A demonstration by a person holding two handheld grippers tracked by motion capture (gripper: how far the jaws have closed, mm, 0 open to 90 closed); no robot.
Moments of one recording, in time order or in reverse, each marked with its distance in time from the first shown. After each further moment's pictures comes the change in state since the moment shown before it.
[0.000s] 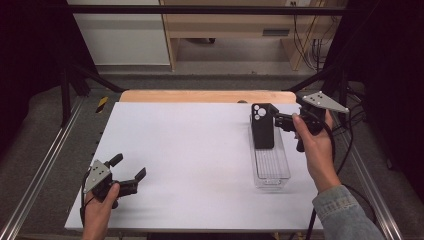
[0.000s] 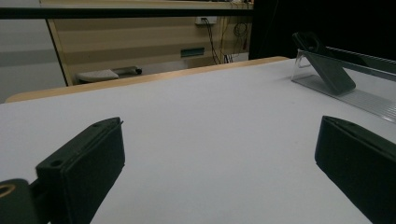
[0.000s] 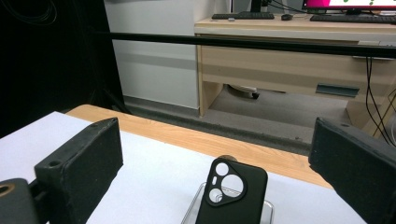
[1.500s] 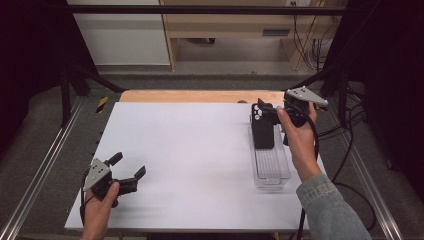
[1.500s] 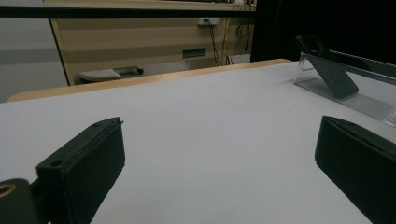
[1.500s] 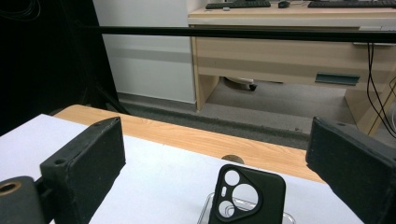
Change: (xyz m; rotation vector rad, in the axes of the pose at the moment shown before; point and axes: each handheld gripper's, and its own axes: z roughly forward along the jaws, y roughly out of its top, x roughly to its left) left arm 0.001 0.002 0.000 -0.001 0.007 -0.008; right arm 0.011 -0.003 0.041 0.033 -0.027 0.026
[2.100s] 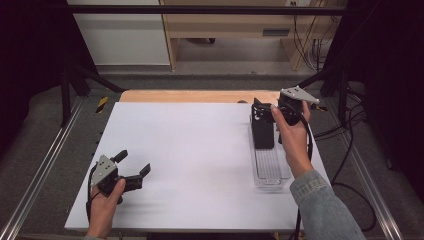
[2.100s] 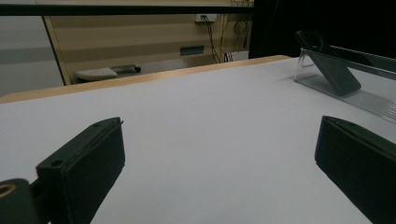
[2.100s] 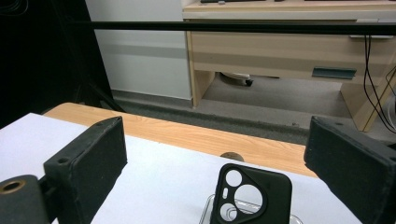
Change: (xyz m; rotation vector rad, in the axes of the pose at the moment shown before) left arm -0.001 0.000 0.015 0.008 -0.009 0.002; right arm 0.004 -0.007 0.019 0.017 -0.024 0.011
